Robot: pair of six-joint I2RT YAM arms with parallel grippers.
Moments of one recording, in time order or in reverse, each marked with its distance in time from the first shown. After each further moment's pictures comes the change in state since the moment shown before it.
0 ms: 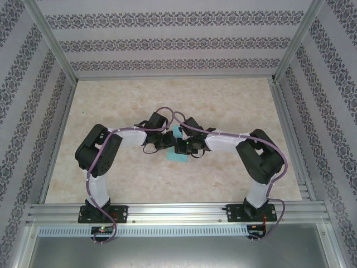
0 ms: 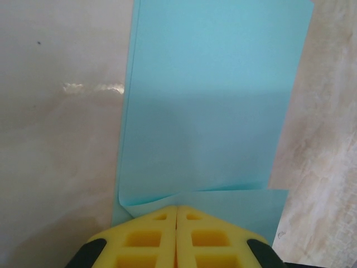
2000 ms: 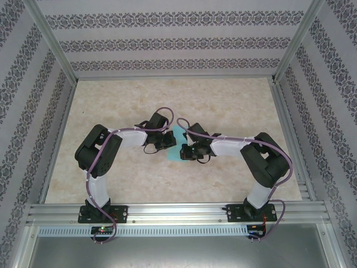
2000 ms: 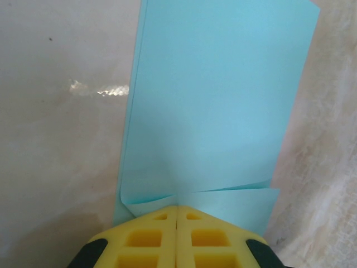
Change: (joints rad) left arm -0.007 -0.004 0.001 -0.006 -0.034 -0.036; right arm -0.012 -0.074 -0.139 0.012 -0.012 -0.077
